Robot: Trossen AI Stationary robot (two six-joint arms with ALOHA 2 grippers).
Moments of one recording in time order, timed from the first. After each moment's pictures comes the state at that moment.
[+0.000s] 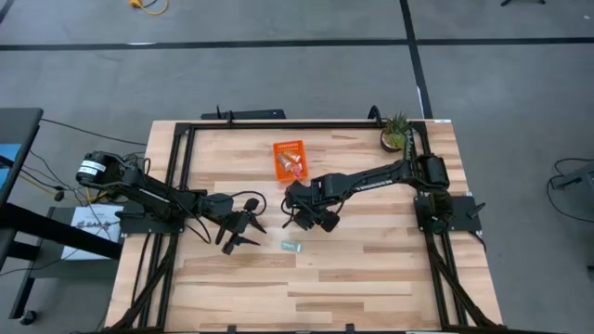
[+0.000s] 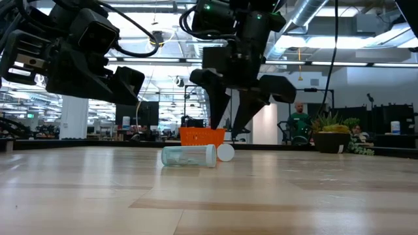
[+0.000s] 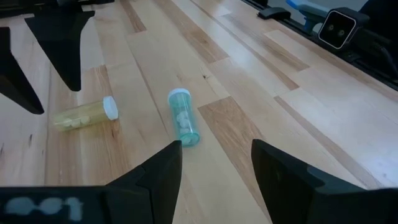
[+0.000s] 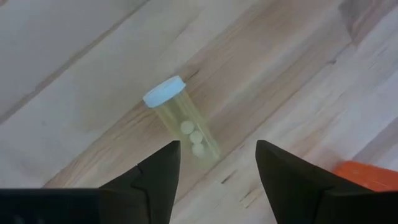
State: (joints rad) left arm -0.14 1.33 0.29 0.59 0.26 0.17; right arm 0.05 2.02 1.49 -0.74 0.04 -0.92
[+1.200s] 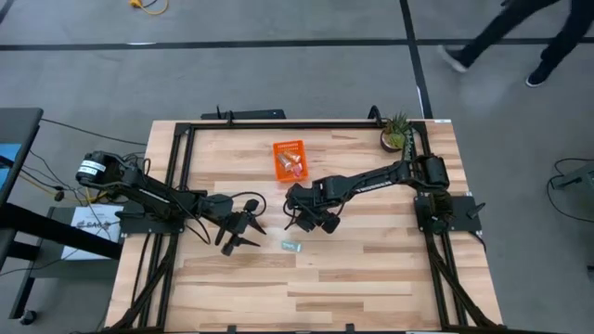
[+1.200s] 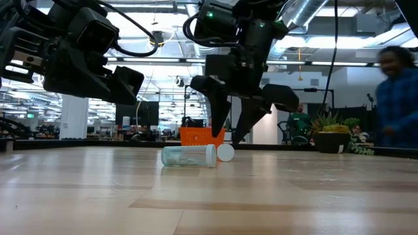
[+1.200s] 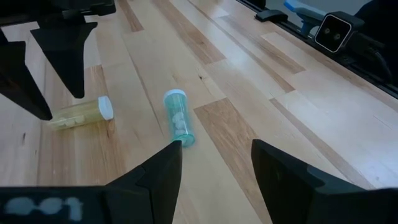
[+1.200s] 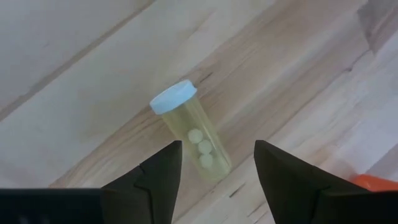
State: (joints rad) left arm -0.15 1.33 0.29 0.60 0.26 0.15; right arm 0.05 2.02 1.43 -0.67 0.02 -0.94
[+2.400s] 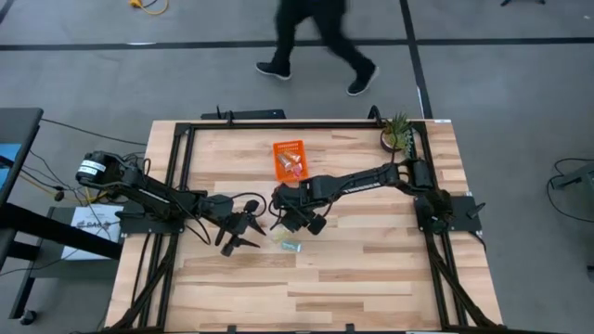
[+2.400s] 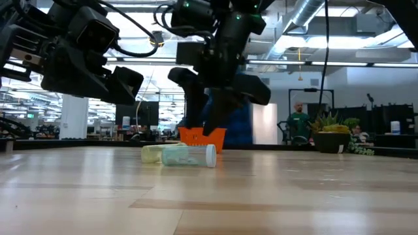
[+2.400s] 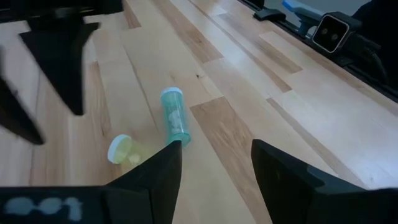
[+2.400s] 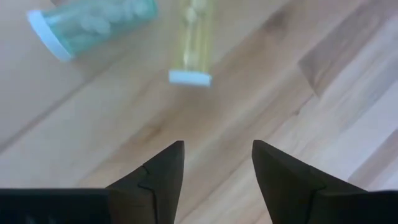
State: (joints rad) left arm -0.16 1.33 0.30 0.58 0.26 0.13; right arm 0.06 2.14 1.66 -0.73 0.00 -0.91
